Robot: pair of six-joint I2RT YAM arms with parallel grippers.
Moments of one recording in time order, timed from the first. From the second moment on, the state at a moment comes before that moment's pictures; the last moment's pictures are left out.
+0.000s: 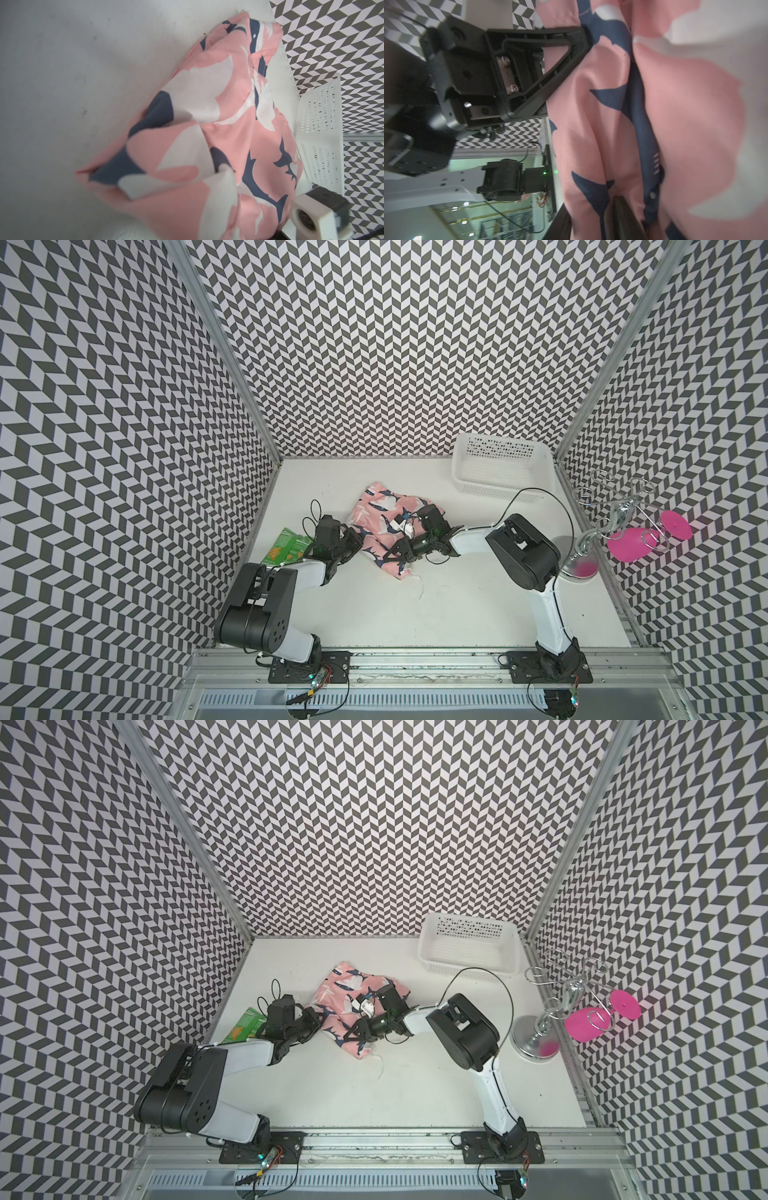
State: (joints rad) left arm -0.17 1.51 0.51 0.34 0.26 -0.91; right arm 0.68 2.14 1.21 0.16 -0.90 0.57
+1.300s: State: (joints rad) left arm -0.17 1.50 0.65 -0.06 0.35 -0.82; right arm 1.20 2.04 1.20 0.03 0.53 -0.31
